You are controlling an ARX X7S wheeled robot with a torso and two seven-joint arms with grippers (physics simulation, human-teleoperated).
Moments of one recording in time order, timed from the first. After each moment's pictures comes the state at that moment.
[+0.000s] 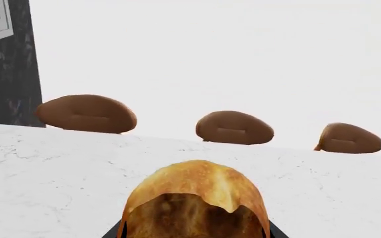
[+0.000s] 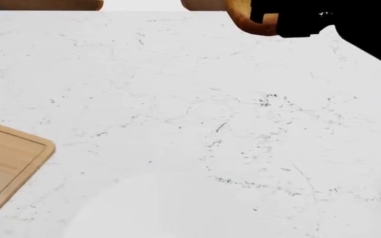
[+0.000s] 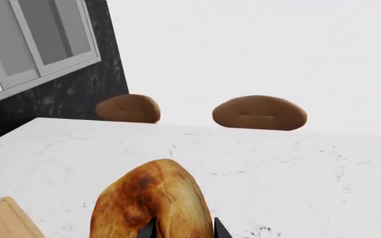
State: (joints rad) left arm -1.99 -0.70 1.06 -0.50 -1.86 -0.90 -0.56; right arm 1.64 0.81 -0.65 0.07 1.83 1.01 0.63
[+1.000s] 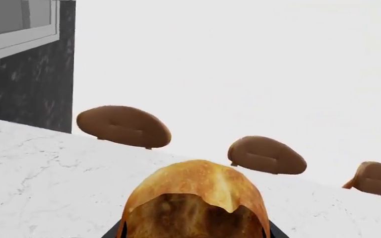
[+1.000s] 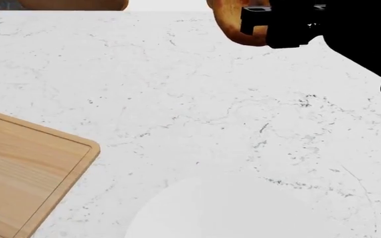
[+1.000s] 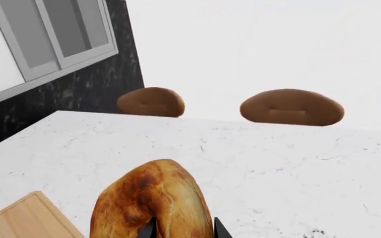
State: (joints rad) left arm -2.06 -0.52 1.11 -0.85 -1.72 -0.82 -0.44; right arm 1.61 0.81 -0.66 0.05 1.84 1.01 0.62
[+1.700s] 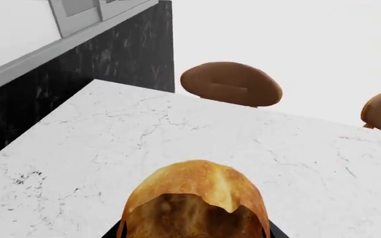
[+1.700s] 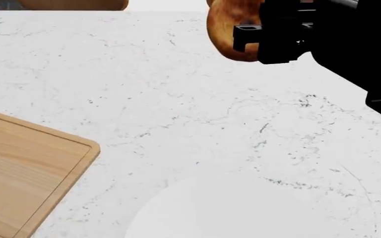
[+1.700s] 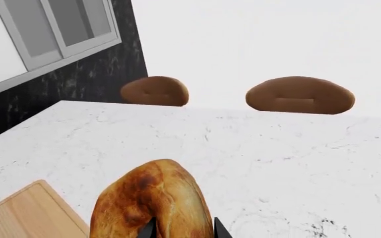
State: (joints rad) left arm -1.97 -0.28 0.51 -1.29 -0.57 -0.96 -0.21; right arm 1.56 0.80 -0.67 0.05 1.82 0.99 0.58
